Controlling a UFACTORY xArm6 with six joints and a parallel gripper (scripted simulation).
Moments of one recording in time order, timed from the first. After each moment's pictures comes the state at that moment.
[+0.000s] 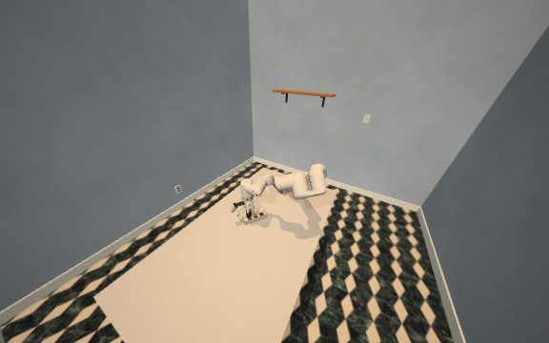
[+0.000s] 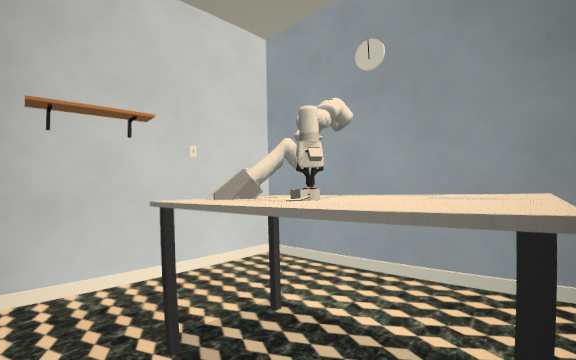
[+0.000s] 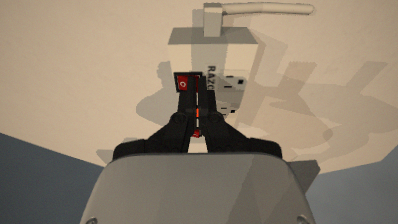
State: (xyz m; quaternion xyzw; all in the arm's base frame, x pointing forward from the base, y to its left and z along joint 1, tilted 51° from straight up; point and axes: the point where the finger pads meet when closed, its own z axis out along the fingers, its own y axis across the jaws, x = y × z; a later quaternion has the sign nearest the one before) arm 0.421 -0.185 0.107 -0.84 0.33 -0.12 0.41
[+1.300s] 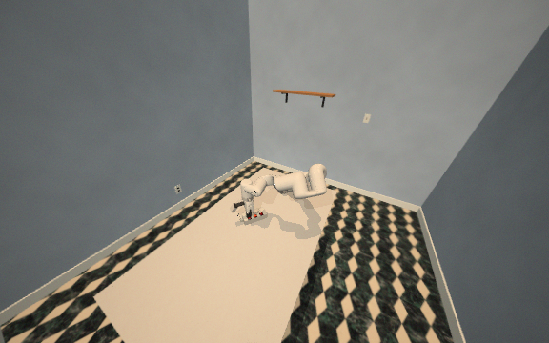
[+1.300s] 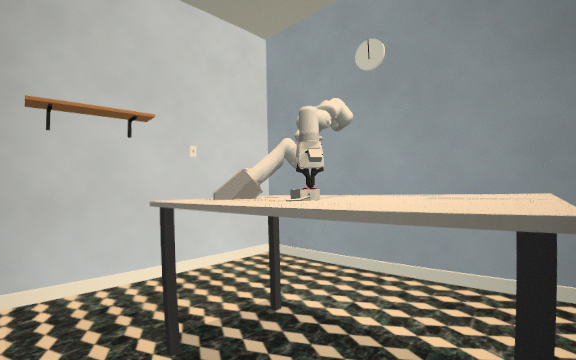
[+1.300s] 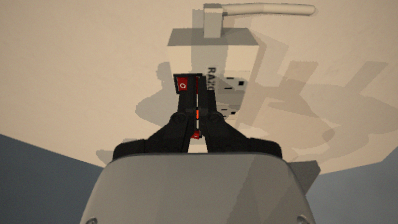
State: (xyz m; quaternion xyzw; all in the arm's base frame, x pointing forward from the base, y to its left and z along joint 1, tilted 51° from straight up) arm 0.423 -0.184 0.106 -0.84 0.33 -0.12 0.41
